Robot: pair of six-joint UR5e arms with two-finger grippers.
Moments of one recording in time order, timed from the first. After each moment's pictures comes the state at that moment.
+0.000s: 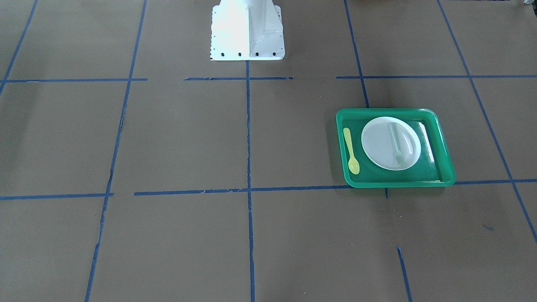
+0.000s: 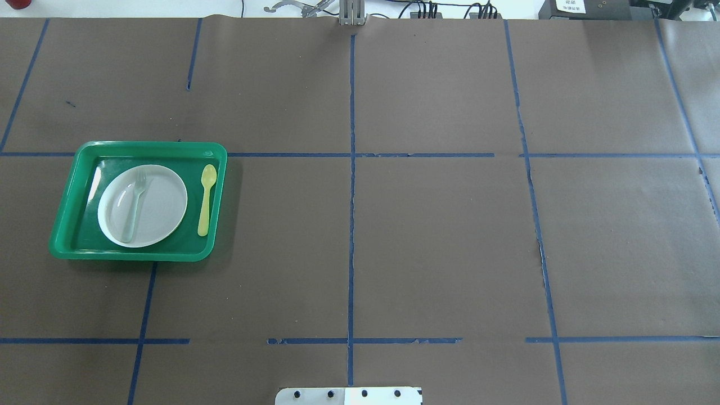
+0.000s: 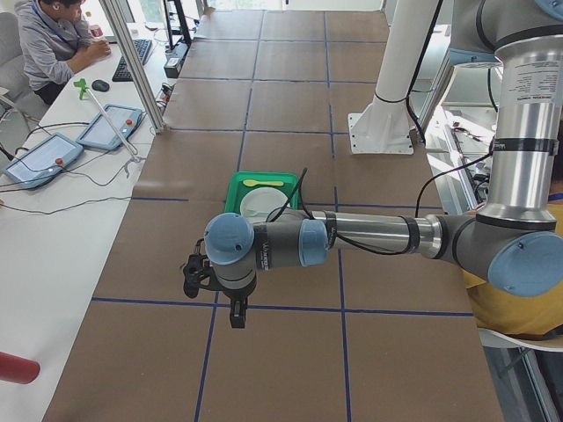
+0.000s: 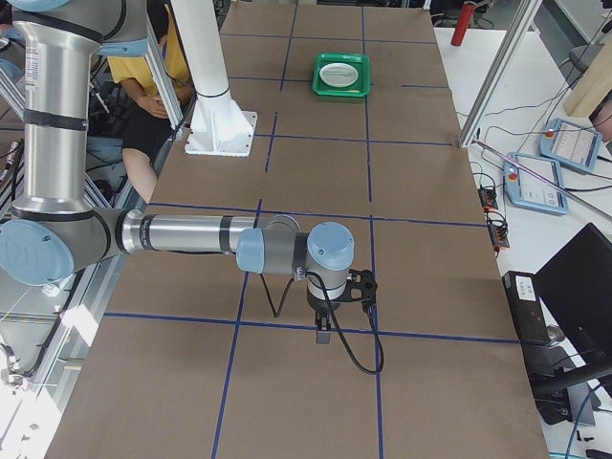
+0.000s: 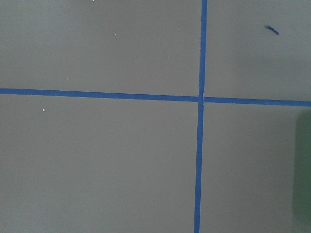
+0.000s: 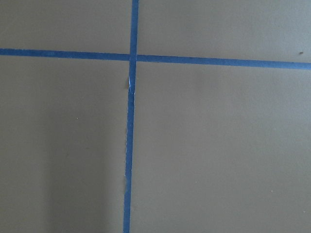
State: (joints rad) left arm -1.71 -1.58 -1.63 -1.44 -2.39 0.11; right arm 1.60 -1.70 1.72 -1.63 2.29 -0.06
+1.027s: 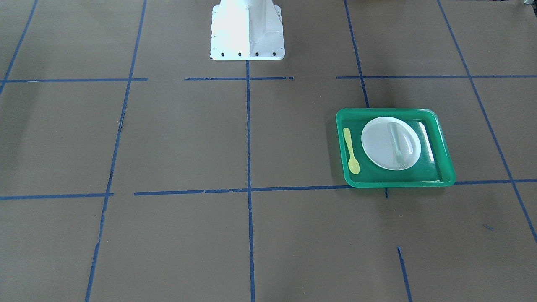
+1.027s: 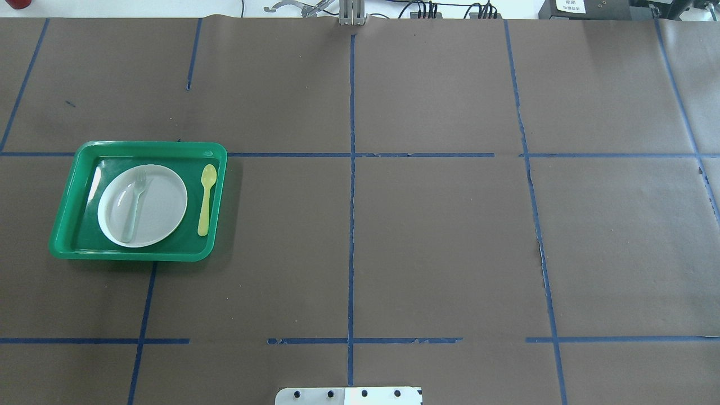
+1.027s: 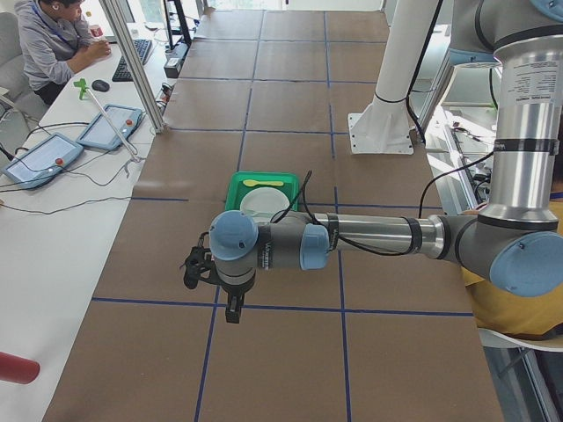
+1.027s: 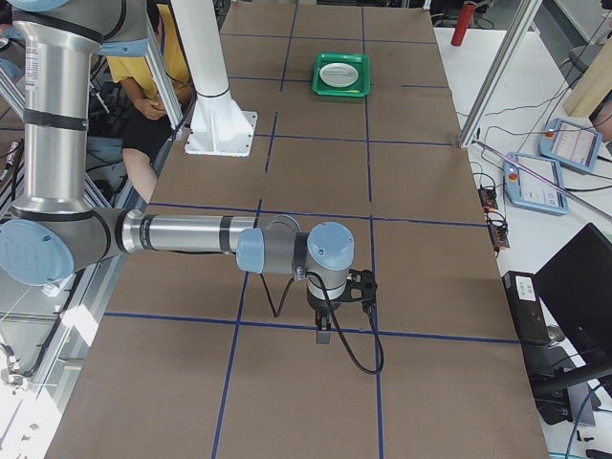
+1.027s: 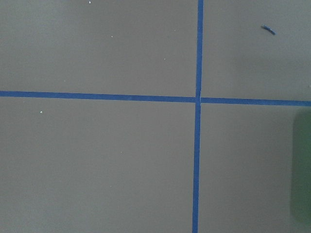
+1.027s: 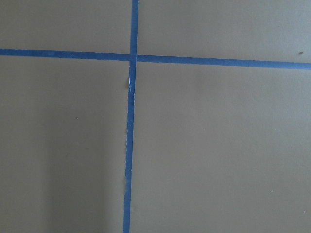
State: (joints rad) left arm -1.64 -1.56 -1.64 -1.61 -2.41 0.10; right arm 1.60 -1.70 1.72 -1.63 2.29 -0.06
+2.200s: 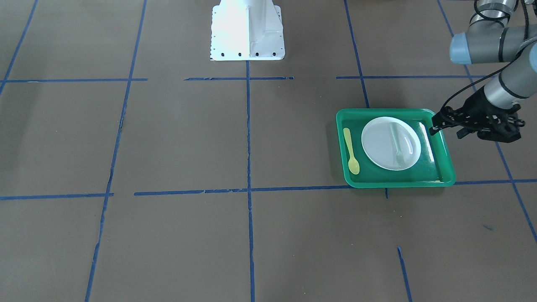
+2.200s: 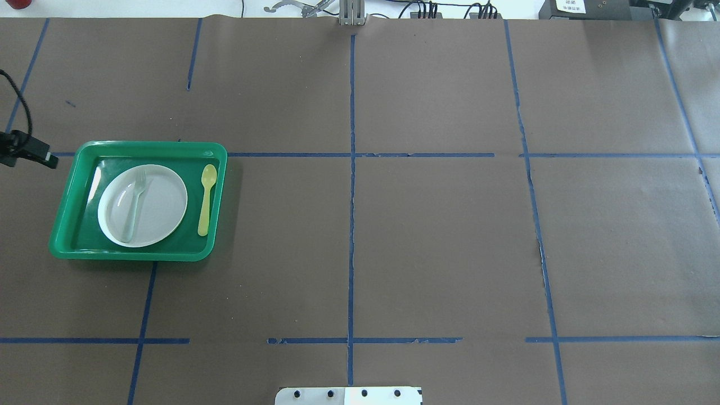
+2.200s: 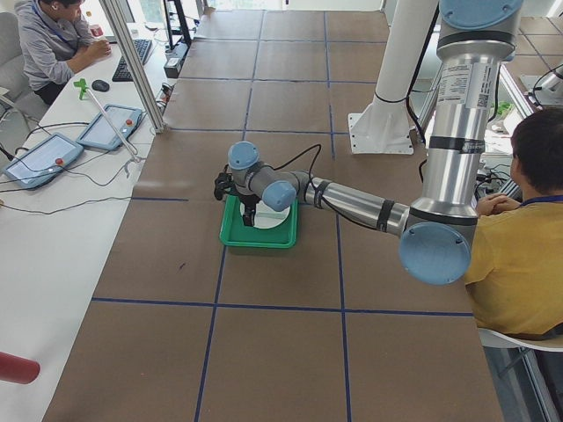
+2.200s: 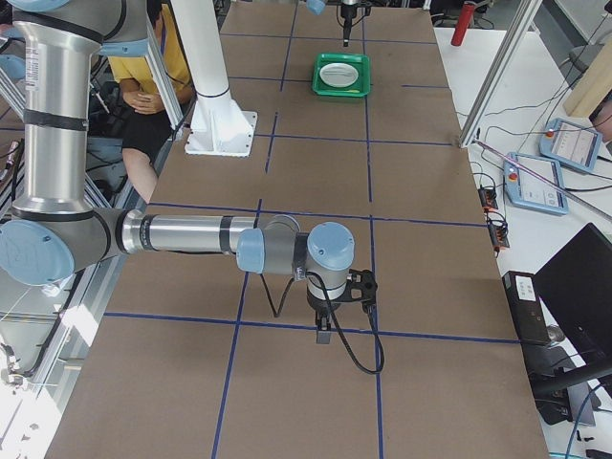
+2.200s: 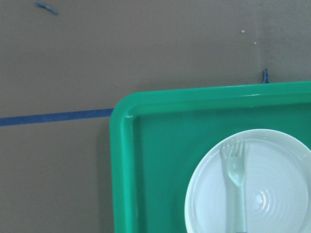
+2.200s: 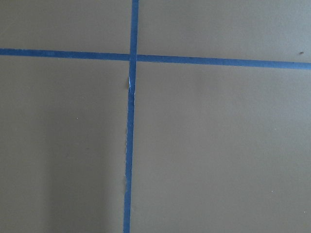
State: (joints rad) left arm -1.03 -1.68 -1.70 -1.93 -2.31 -0.67; right arm 1.60 -1.70 1.72 -1.63 2.29 -0.06
